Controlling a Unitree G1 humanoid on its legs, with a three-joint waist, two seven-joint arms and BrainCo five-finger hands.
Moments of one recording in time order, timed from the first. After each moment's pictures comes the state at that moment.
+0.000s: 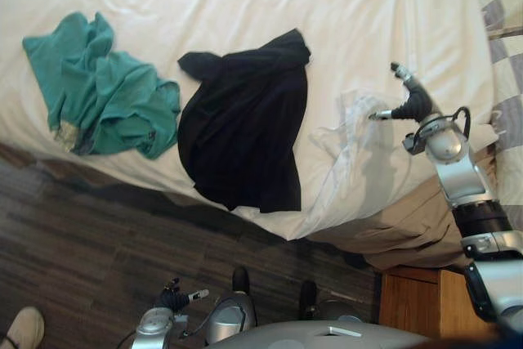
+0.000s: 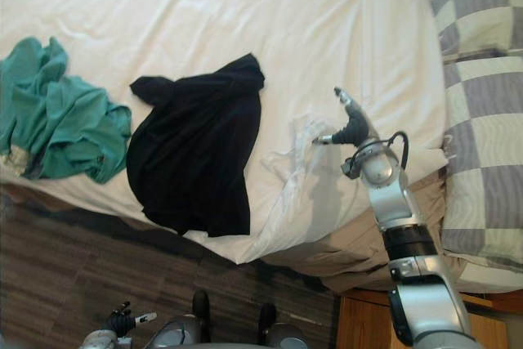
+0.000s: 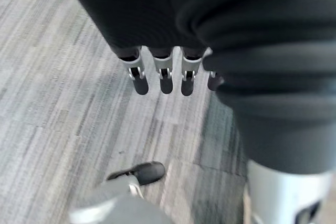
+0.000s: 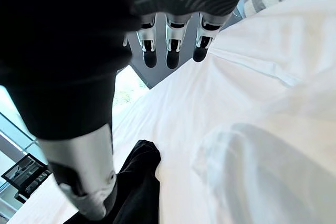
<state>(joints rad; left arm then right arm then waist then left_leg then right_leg) 0.13 0.26 0.20 0.86 0.10 0.04 0.01 -0.62 -0.57 0.09 0.32 -0.24 0.03 0.01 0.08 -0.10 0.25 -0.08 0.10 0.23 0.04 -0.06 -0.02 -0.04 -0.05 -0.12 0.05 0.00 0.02</state>
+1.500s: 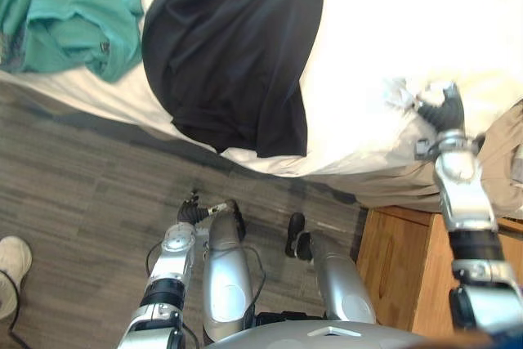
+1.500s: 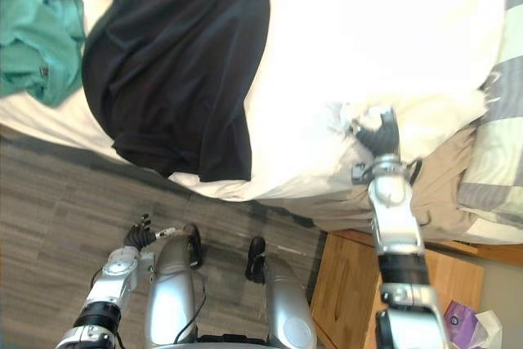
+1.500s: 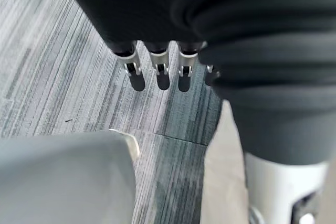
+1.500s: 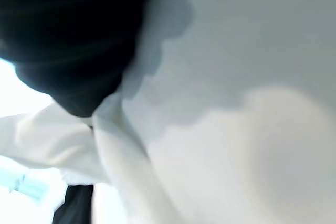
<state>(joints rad) -0.05 0.18 0.13 0.66 0.04 0.14 0.07 -0.19 -0.27 -0.20 0.15 0.07 -0.04 -0.19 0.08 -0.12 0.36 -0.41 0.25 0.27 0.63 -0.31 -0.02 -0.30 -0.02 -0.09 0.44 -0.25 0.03</state>
